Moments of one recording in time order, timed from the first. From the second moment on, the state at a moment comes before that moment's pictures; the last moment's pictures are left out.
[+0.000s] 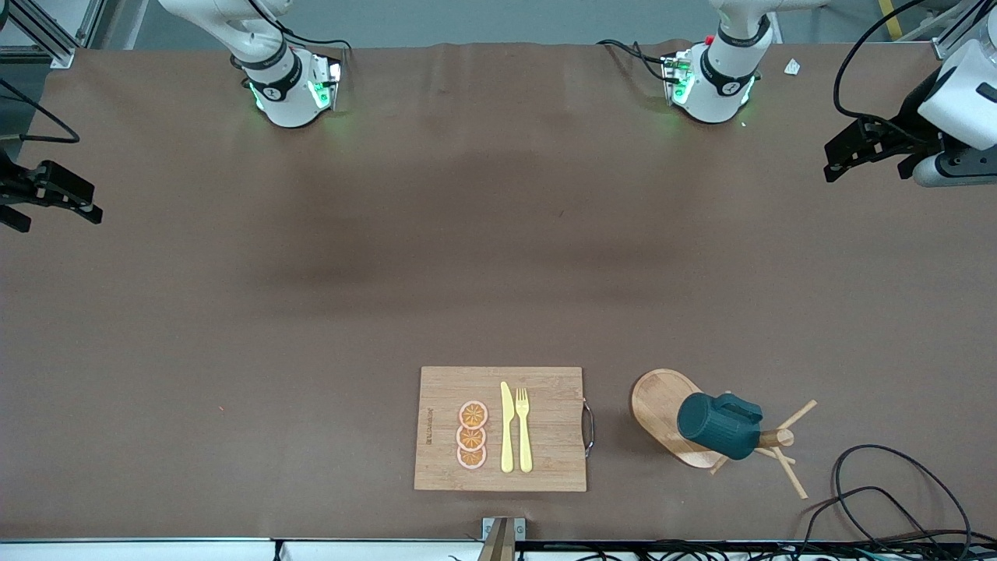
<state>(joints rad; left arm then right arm) 0.05 -0.06 -0.18 -1.55 0.00 1.47 -0.15 -0.01 -0.01 -0.08 -1.59 0.01 1.62 -0.21</state>
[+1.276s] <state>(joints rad) 0.04 0.15 -0.18 -1.47 -0.17 1.76 -0.74 -0.01 -0.01 -0.08 -1.59 0.01 1.62 -0.22</state>
